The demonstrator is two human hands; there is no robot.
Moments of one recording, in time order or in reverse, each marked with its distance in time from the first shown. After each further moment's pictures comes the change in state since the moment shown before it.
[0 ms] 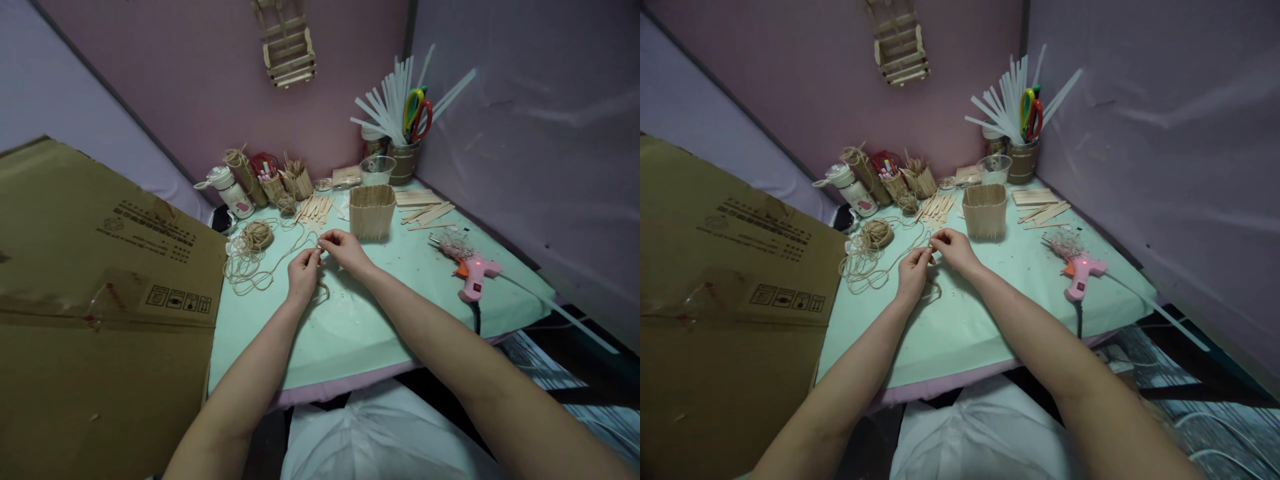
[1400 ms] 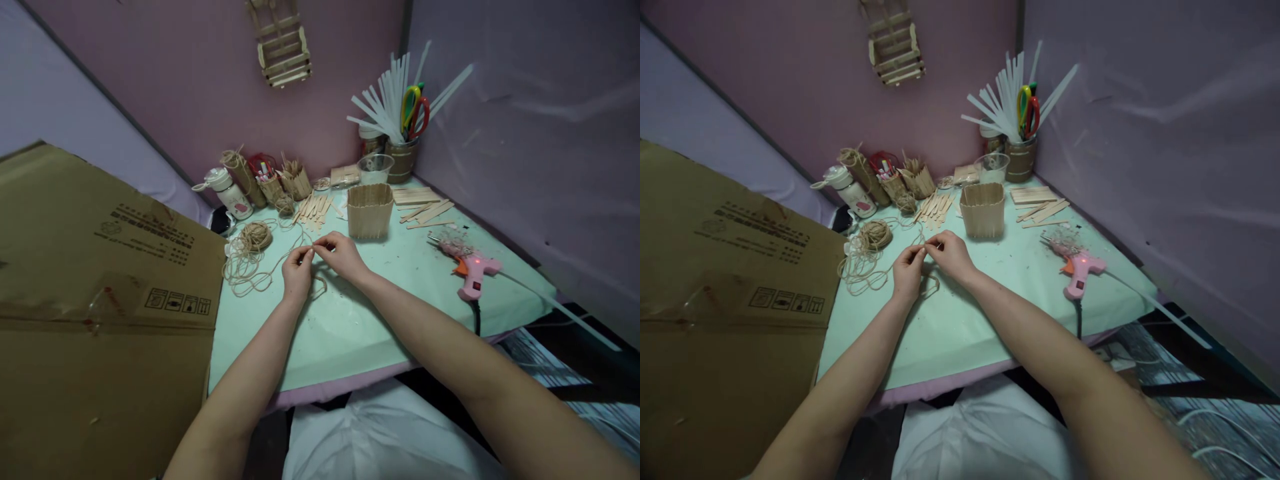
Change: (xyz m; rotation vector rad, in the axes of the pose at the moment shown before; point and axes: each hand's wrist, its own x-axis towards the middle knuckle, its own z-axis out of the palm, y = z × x) left_hand 0.008 -0.015 -0.001 -0.128 0.128 0.005; right_hand -0.008 -0.001 0.005 -0.369 0.068 -0.206
